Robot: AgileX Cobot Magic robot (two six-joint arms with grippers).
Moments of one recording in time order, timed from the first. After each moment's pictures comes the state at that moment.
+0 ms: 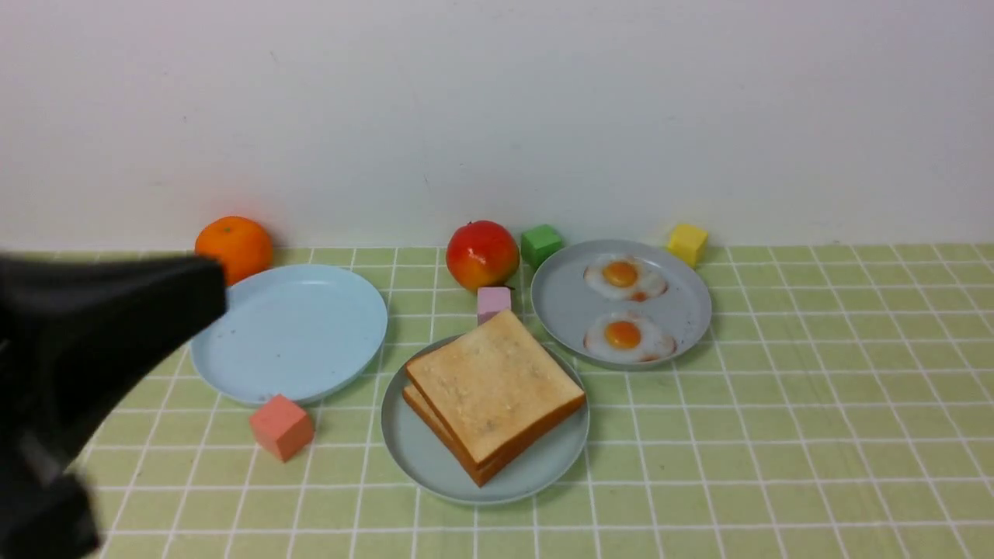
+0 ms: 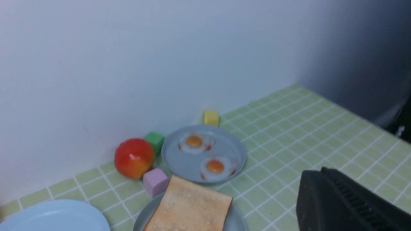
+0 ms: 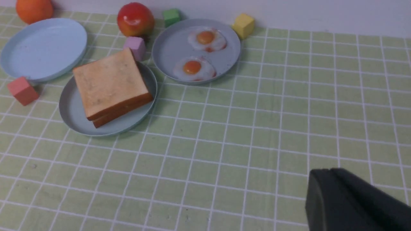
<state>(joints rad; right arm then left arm) 0.38 0.45 -1.02 -0.11 1.21 0.18 -0.70 0.50 -0.60 0.06 0.23 -0.14</state>
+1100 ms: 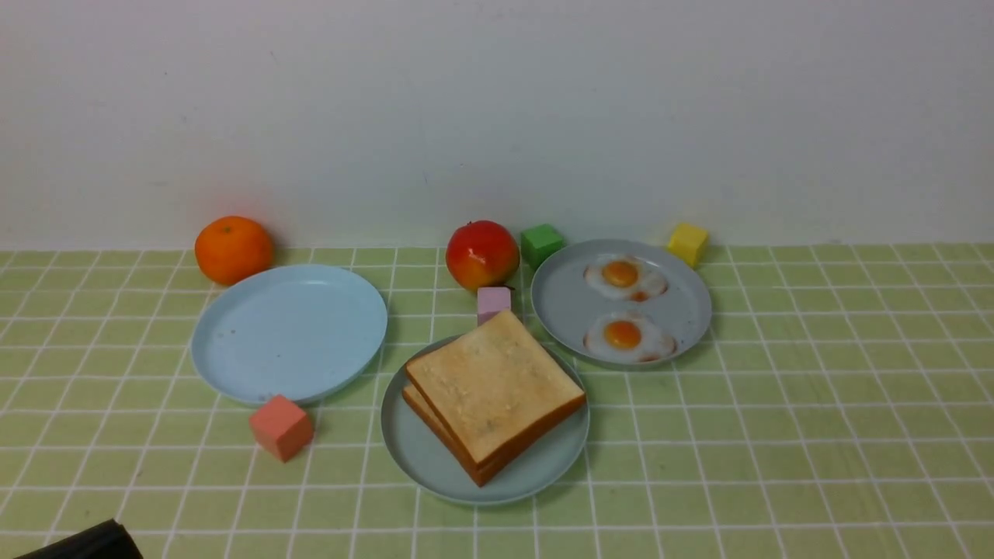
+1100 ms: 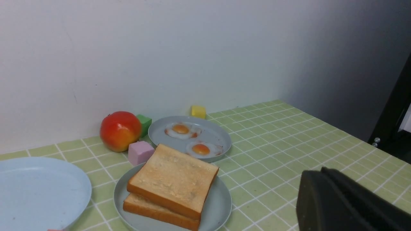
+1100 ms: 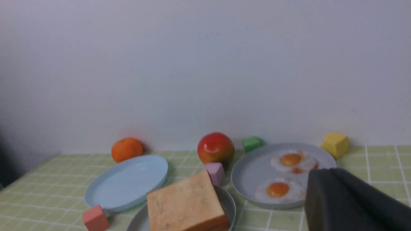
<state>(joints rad) 0.38 0.27 -0.16 -0.12 -0.06 0.35 -0.70 0.09 -0.20 0.00 0.15 -0.18</state>
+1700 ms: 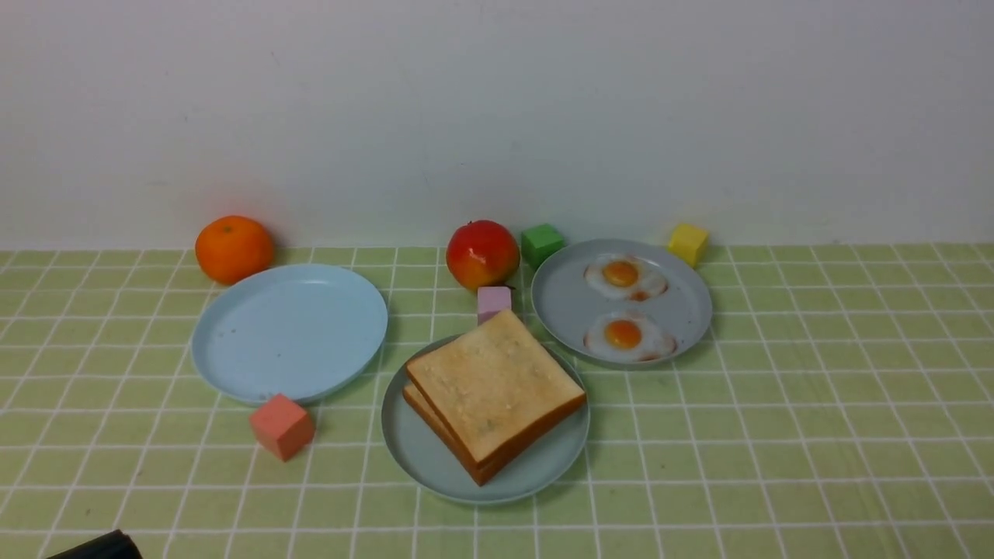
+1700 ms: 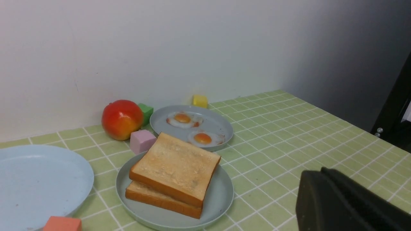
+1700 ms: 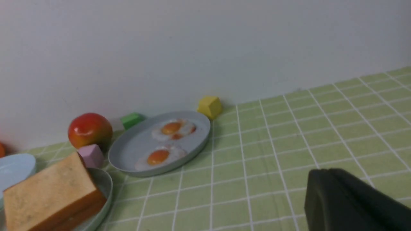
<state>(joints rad) 0.07 -0.01 0.03 -0.14 0.14 0.38 -0.70 0.09 -0.20 0.00 0.18 -0.18</state>
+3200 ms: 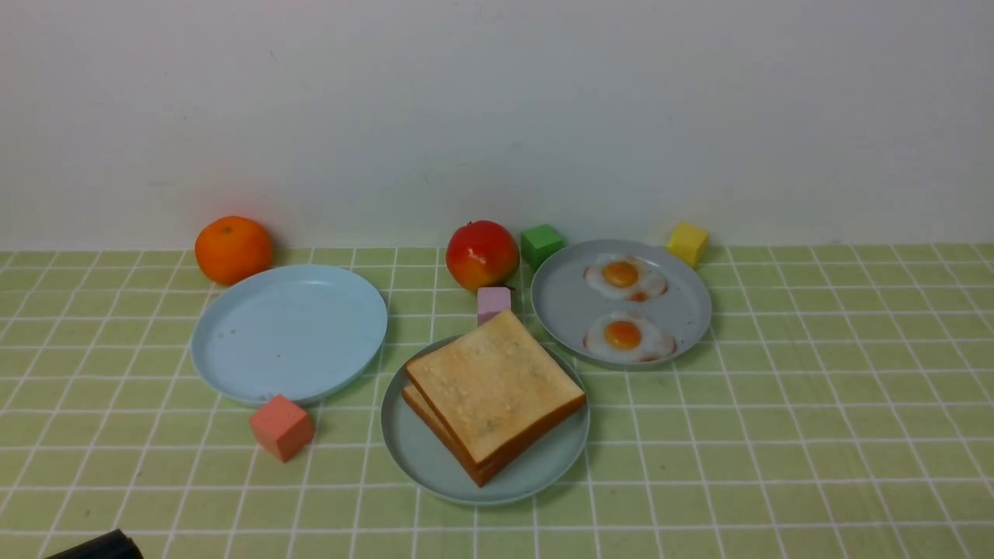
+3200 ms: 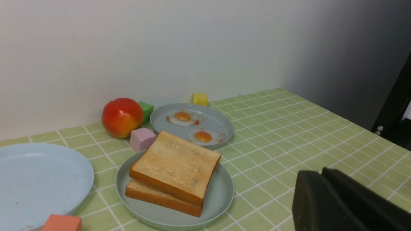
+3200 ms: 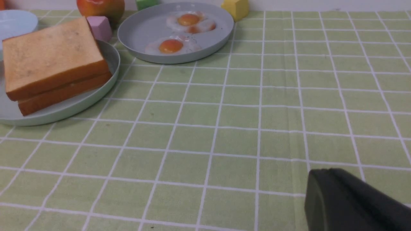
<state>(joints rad) 0.09 -0.01 0.02 0.21 0.39 -0.17 -0.70 0.09 -0.20 0.00 0.18 -0.18</state>
